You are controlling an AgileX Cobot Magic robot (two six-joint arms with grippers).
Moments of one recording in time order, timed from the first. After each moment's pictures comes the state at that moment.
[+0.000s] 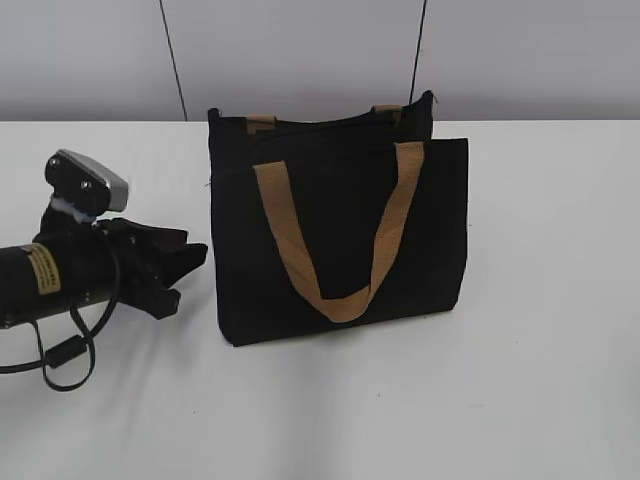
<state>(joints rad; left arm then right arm) -0.28 1.81 -0.49 0.52 -0.81 -0.06 -0.03 -0.01 -0.48 0.02 1.10 -0.07</state>
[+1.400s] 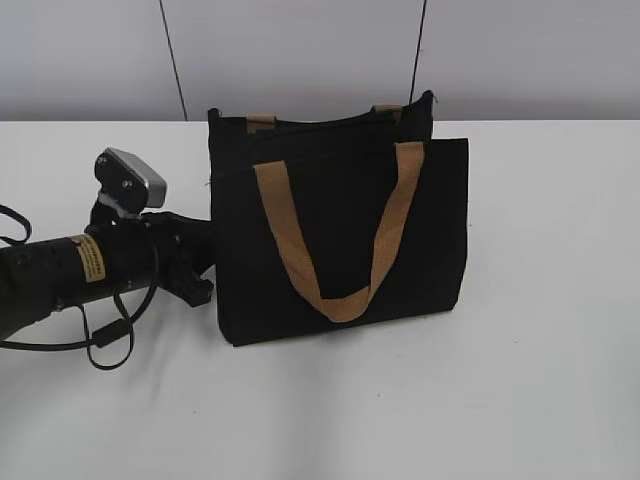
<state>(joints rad) -0.28 2.02 -0.64 0.64 -0.99 -0.07 -0.03 -0.01 -0.48 0.02 1.10 -0.07</state>
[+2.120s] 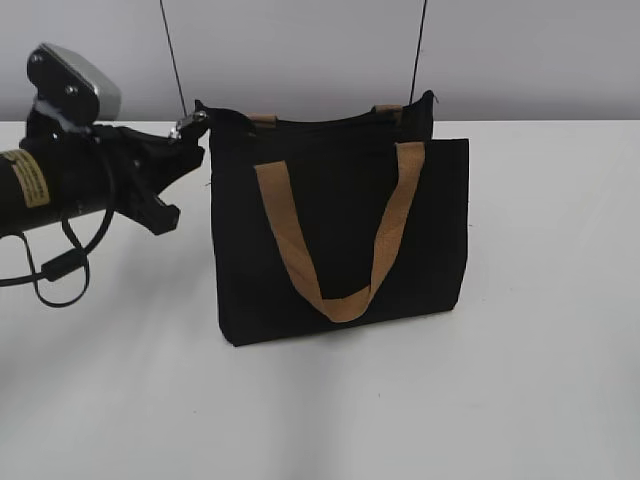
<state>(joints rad) -0.28 1.72 -0.64 0.63 -0.75 -0.07 -0.03 -0.01 -0.48 0.02 1.10 -0.07</state>
